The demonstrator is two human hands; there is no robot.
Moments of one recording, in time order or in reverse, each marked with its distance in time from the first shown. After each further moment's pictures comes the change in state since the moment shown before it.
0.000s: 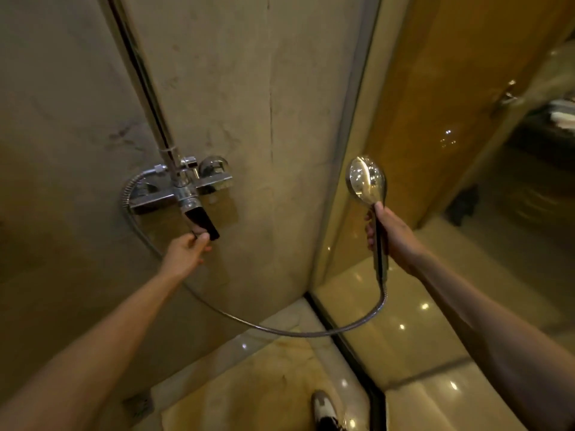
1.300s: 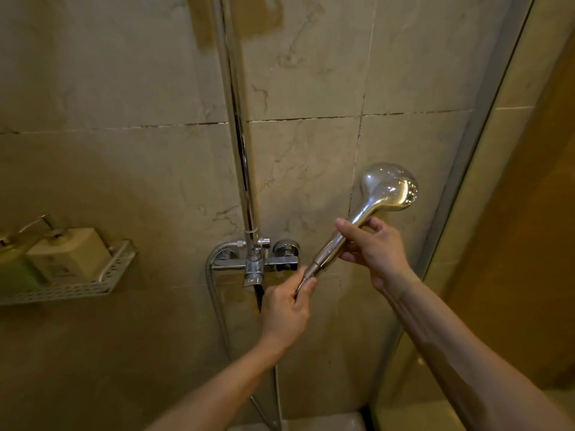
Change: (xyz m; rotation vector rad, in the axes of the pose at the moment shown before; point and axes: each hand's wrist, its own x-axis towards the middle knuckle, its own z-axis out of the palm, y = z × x) left_hand -0.032 0.118 0.074 -0.028 0.492 0.499; right_hand 0.078 -0.172 0.120 0.279 -0.172 -0.212
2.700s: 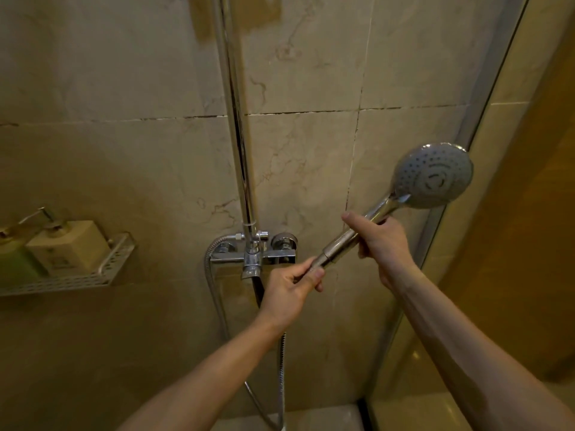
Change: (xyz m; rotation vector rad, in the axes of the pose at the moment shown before) left_hand 0.005 0.035 -0.009 -0.338 -0.197 -0.129; right_hand -0.007 -0.006 -0.010 -0.205 0.066 -0.114
